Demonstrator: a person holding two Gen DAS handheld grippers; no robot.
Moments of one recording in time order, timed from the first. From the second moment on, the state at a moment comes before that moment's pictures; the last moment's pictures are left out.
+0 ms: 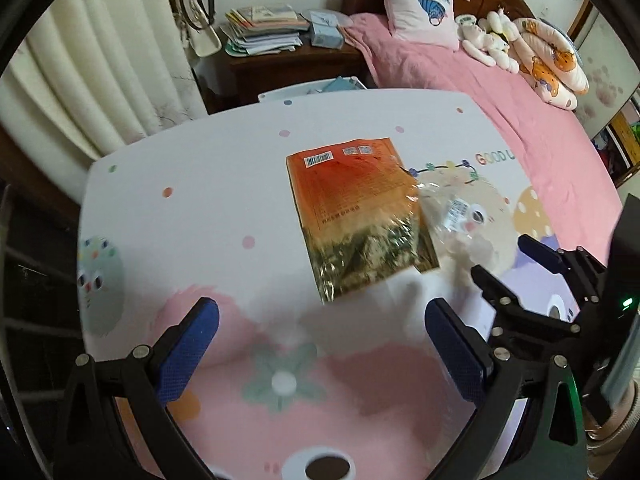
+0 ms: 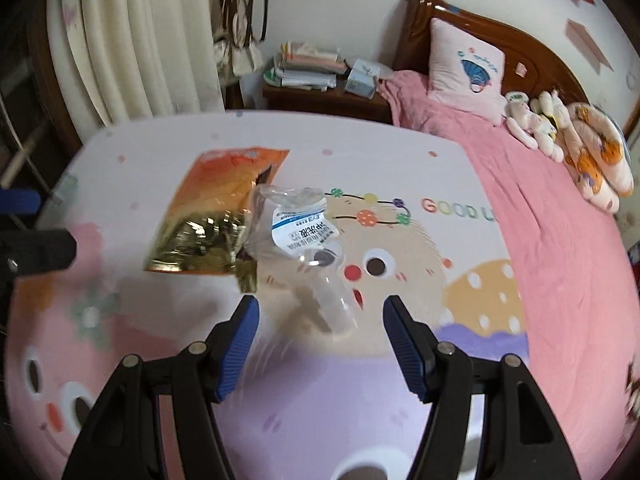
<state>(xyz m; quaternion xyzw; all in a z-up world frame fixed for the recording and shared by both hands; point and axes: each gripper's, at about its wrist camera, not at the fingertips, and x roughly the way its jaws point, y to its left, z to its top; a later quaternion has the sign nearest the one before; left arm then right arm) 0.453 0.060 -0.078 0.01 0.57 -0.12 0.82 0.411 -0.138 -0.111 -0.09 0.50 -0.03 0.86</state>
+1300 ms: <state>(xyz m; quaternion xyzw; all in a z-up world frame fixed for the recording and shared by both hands) 0.567 -0.019 -0.144 -0.04 0.64 -0.11 0.76 0.443 -0.210 -0.138 0.14 0.51 -0.05 0.85</state>
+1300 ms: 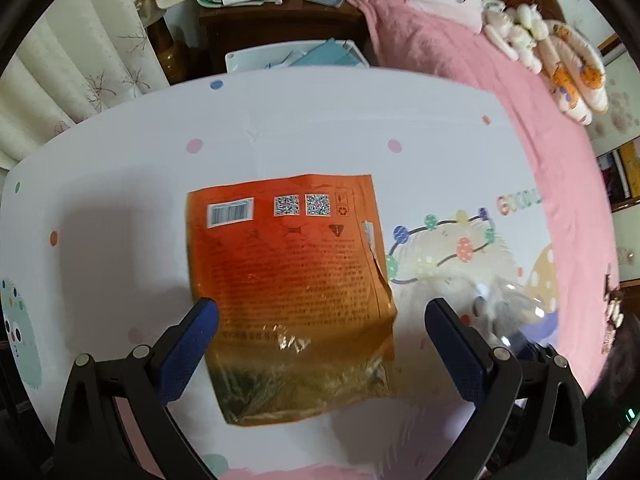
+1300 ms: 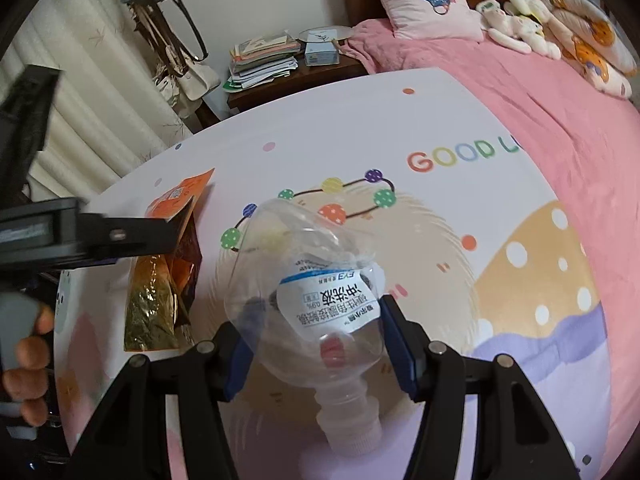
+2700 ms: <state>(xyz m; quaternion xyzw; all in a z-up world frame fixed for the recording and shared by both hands) 0.354 -0.020 -0.066 -0.02 0.59 -0.14 0.79 0.273 -0.223 -0.074 0.23 0.46 0.04 0.85</state>
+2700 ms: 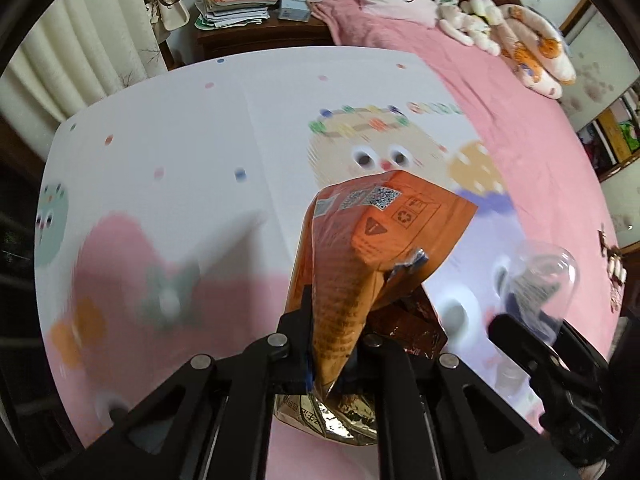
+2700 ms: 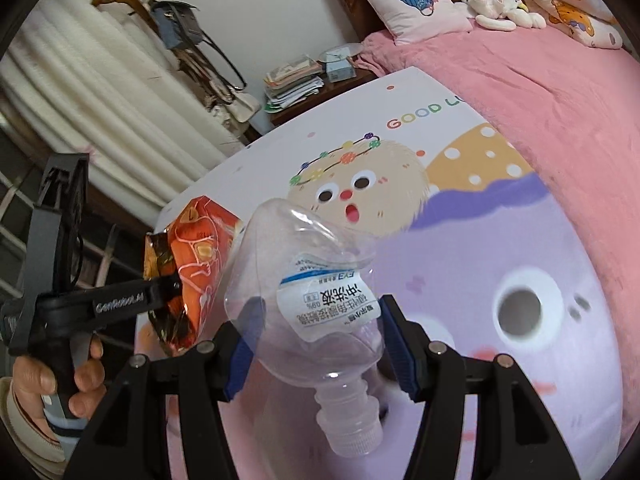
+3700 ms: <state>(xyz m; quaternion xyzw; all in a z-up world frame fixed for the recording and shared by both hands) -0.038 -0.062 -0.077 -0.02 0.61 -0.13 0.78 -0.050 -0.227 -0.116 0.19 0.57 0.16 0.79</state>
